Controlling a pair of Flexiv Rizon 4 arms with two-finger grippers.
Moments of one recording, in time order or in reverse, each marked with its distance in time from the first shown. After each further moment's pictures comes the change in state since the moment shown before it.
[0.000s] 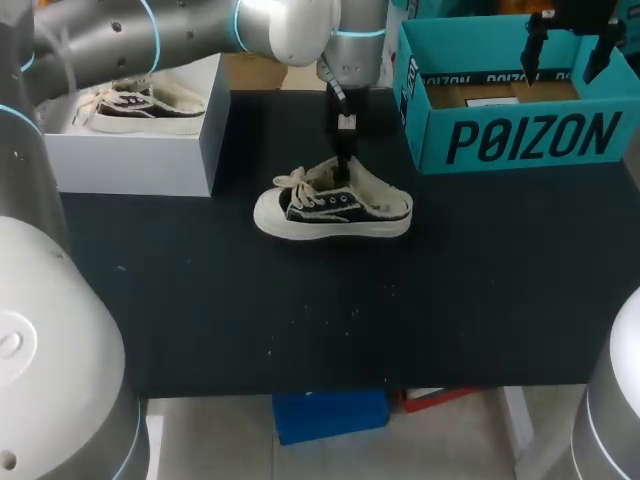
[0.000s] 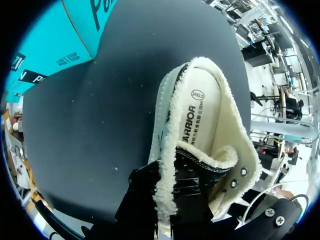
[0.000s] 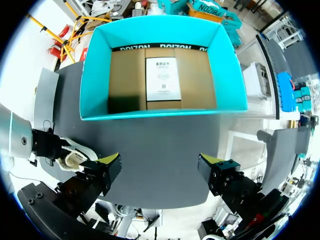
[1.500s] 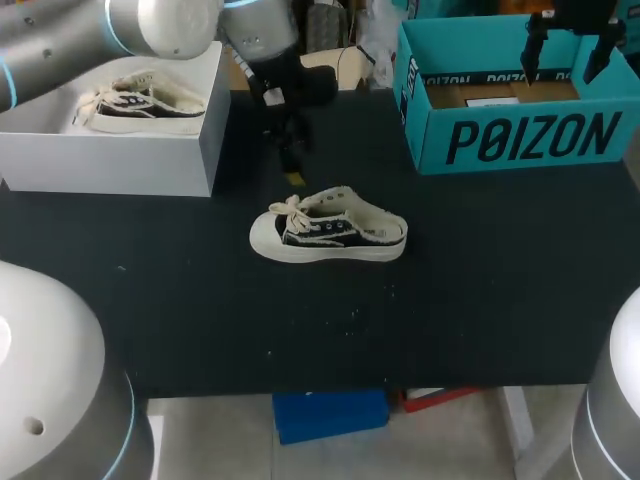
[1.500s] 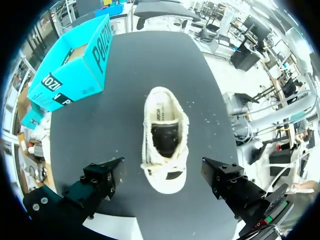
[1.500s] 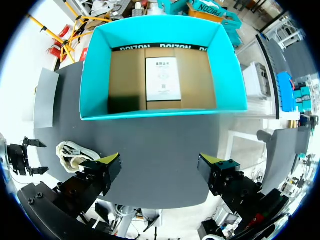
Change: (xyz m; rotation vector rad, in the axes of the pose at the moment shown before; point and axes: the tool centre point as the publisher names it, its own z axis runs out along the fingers) left arm 0.062 0.073 -0.073 0.307 -0.130 0.198; right arm 0.000 0.000 0.000 0.000 0.000 0.000
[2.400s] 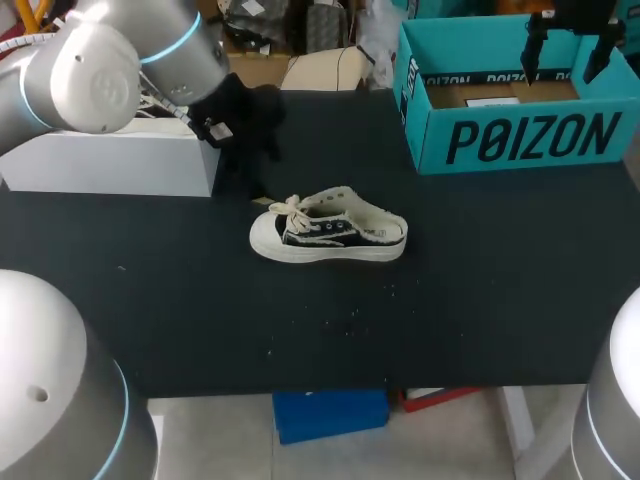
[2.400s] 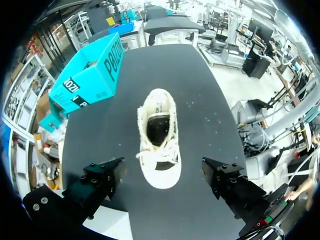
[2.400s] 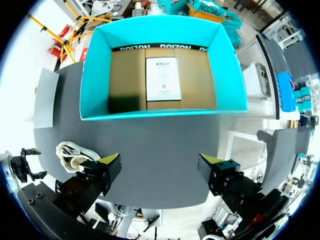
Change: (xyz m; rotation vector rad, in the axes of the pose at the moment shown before) left arm 0.036 0.031 -0.006 0.151 -0.197 0.001; right arm 0.000 0.000 0.000 0.000 0.000 0.000
